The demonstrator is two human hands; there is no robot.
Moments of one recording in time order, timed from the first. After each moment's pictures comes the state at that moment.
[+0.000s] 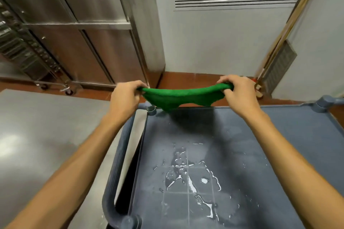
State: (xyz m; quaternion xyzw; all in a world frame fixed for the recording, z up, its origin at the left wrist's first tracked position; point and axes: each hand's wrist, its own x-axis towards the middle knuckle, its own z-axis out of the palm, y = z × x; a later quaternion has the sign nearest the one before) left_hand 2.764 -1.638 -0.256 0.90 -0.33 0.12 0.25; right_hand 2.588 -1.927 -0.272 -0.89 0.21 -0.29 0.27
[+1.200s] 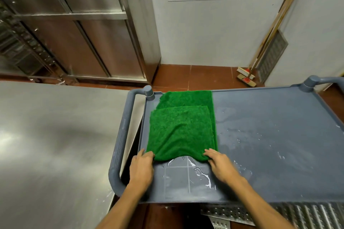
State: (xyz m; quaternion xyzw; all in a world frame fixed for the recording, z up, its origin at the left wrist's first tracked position) left_hand 2.588 -1.537 -0.474 0.96 -0.24 -0.10 0.07; right_hand 2.436 -1.798 -0.506 -0.93 0.20 0.05 0.31
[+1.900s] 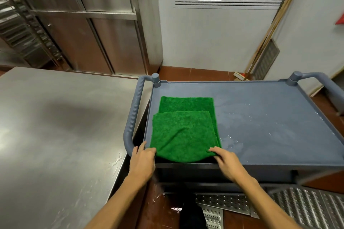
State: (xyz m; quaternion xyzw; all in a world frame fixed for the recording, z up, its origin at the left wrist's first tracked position) left_hand 2.497 -1.459 -0.458 0.94 -0.32 -0.06 0.07; right_hand 2.327 -1.735 -0.473 -0.92 0.22 0.00 0.32
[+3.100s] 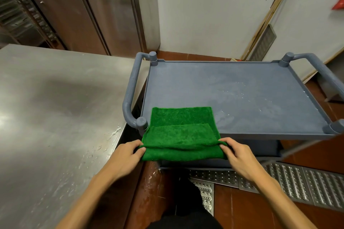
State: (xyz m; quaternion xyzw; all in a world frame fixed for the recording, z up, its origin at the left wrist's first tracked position) left_hand 2.415 -1.378 -0.386 0.90 -0.27 -0.23 0.25; right_hand 2.216 -1.688 -0.406 -0.90 0.23 -0.02 0.36
